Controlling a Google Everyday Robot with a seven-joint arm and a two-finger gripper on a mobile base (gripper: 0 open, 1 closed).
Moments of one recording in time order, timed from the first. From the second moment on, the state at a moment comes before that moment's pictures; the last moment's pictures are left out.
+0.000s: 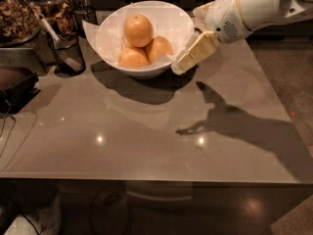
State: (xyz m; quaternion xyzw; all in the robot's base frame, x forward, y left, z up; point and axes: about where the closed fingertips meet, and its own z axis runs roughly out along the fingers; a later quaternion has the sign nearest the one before) arm 0.598 -0.075 0.981 -0.55 0.71 0.16 0.42
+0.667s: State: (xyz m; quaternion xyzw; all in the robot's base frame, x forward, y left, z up) arm 0.615 -0.063 0.987 -0.52 0.70 0.16 0.46
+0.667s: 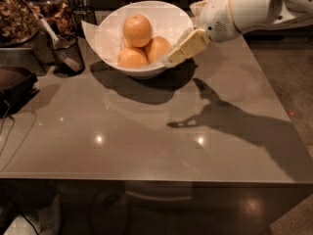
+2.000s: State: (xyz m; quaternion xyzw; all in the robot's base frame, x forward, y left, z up) arm 0.667 -0.047 1.007 -0.48 0.70 0.15 0.51
